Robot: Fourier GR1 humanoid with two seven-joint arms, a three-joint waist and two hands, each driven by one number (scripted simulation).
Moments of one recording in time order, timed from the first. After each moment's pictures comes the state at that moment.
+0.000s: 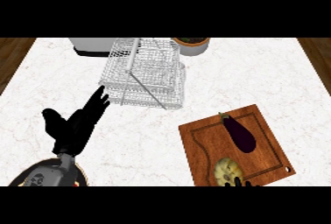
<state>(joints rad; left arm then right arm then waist) -0.11 0.19 -0.13 -1.55 0.20 0.00 0.24 0.77 -0.03 0.53 -1.83 1.95 -0.67 0.27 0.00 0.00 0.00</state>
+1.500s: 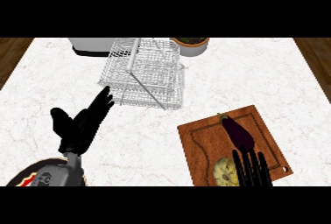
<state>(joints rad) -0.12 0.13 -0.09 -1.53 0.13 -0.04 0.25 0.45 -0.16 0.44 -1.70 1.61 -0.54 0.27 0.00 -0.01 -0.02</state>
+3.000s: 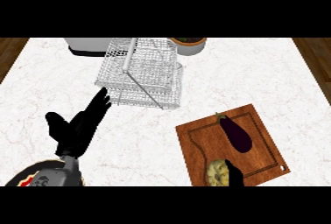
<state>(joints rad) -0.09 0.12 -0.08 -1.55 0.12 -0.05 0.23 0.45 -0.07 0.60 -1.76 1.43 -0.22 0.72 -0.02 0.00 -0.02</state>
